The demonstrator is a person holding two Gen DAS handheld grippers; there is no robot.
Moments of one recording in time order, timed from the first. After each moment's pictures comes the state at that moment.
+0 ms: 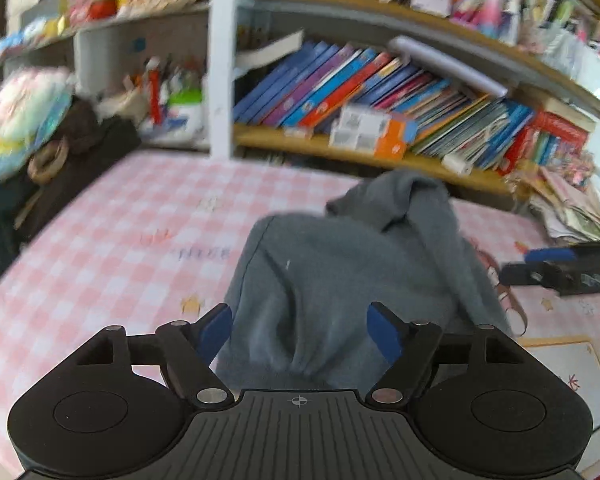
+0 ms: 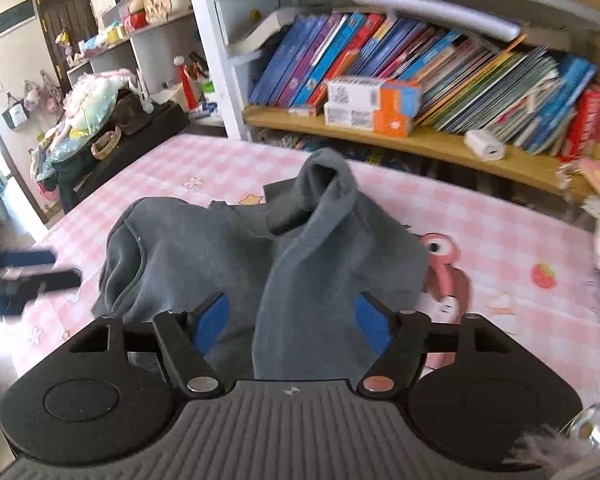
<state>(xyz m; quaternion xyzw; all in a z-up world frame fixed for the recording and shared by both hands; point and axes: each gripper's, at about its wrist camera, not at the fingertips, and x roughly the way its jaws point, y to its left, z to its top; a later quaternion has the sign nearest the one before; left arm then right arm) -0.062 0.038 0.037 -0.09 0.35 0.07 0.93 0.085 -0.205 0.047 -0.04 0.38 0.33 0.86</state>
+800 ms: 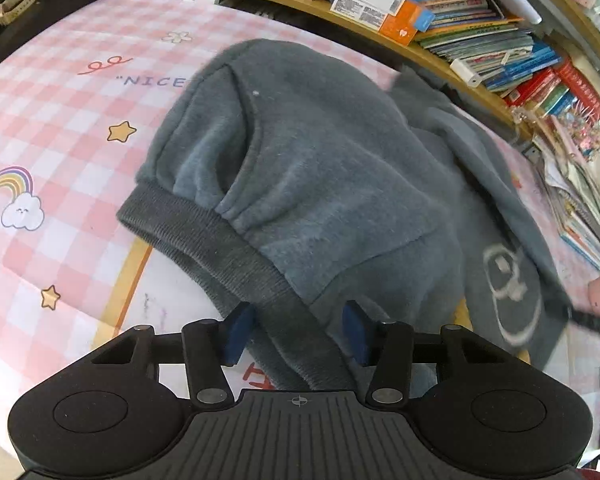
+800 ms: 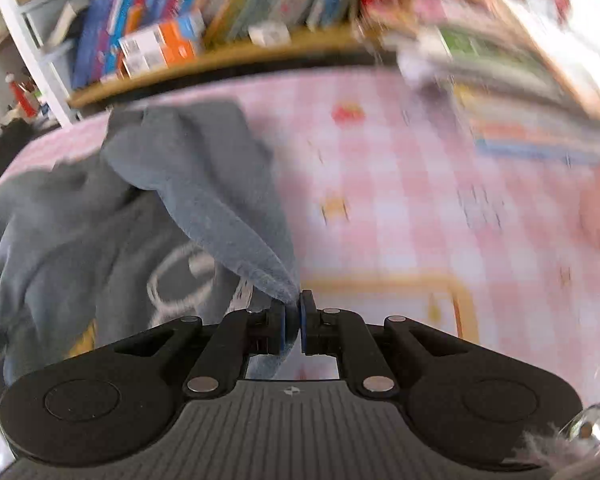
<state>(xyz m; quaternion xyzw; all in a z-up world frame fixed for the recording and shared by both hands) -0.040 0.016 -0.030 -0.19 0.49 0.03 0.85 0.037 -0.339 -0.023 0.05 0.47 0.11 0.88</state>
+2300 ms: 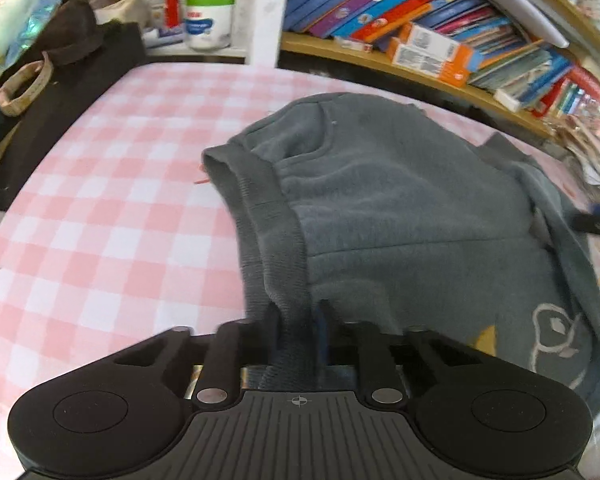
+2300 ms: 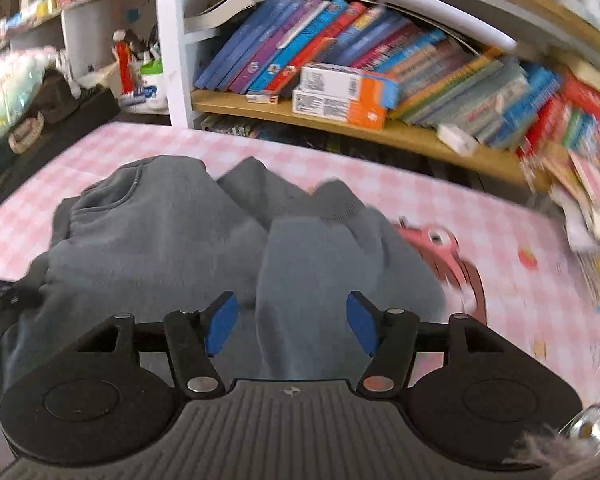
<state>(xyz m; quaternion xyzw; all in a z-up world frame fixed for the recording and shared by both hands) -0.014 0.201 -0.029 -0.08 0.44 -0.02 0.89 0.061 -0.074 0.028 -0.10 0.37 0.16 0.91</state>
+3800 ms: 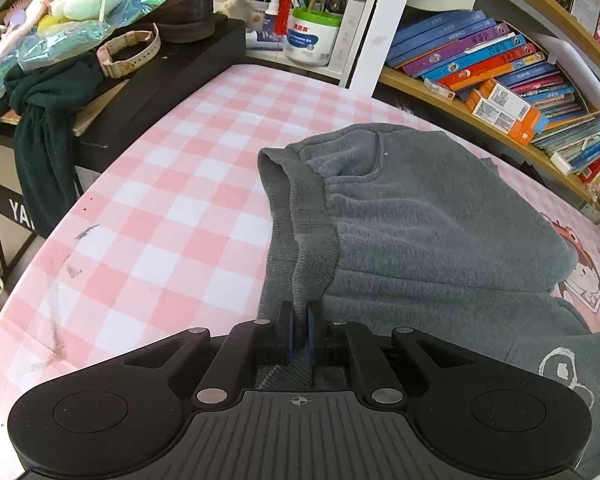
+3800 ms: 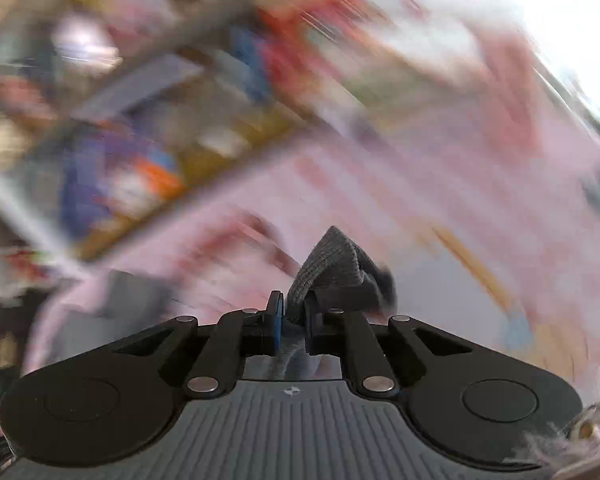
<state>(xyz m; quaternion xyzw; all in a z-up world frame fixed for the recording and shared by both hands) -0.048 0.269 -0.034 -0.15 0.42 0.06 0.89 -0.077 -0.291 0.077 0.21 0.32 -0.01 0.92</state>
